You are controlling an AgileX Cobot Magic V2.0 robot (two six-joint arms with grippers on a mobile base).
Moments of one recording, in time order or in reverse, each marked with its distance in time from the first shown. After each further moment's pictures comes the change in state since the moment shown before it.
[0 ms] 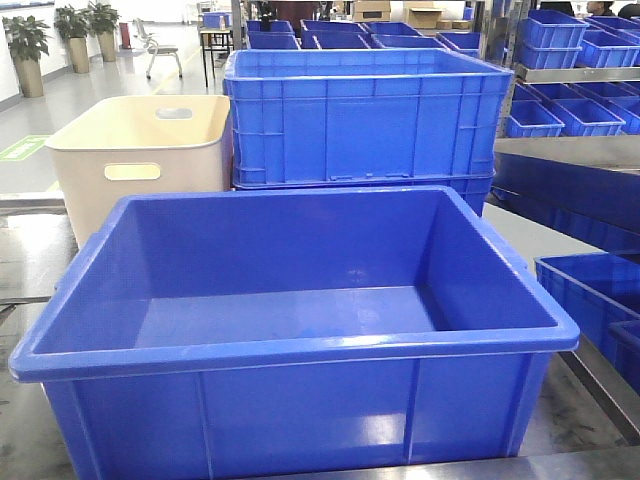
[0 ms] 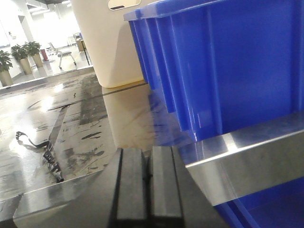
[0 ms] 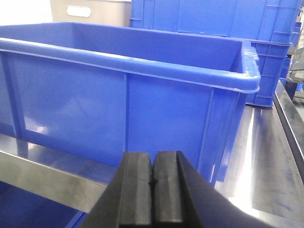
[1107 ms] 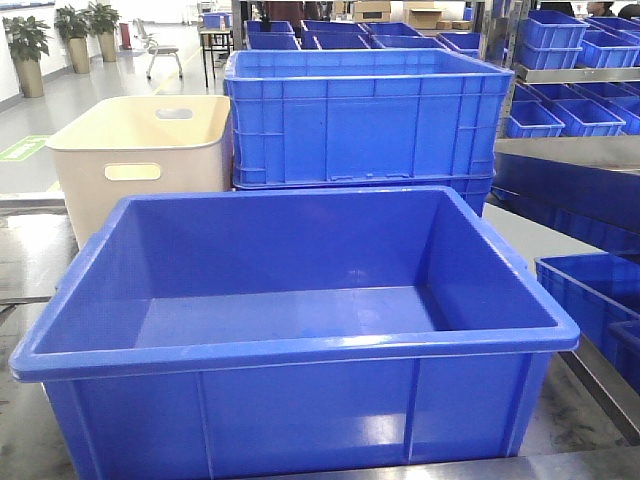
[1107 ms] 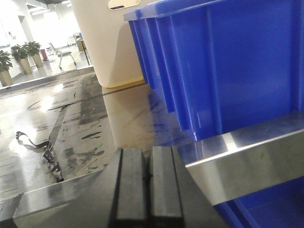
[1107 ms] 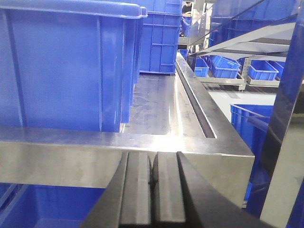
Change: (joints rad) left arm 0.000 0.000 0.000 0.001 0.001 0.000; right arm -0.334 -0.393 0.240 -0.028 0.130 0.026
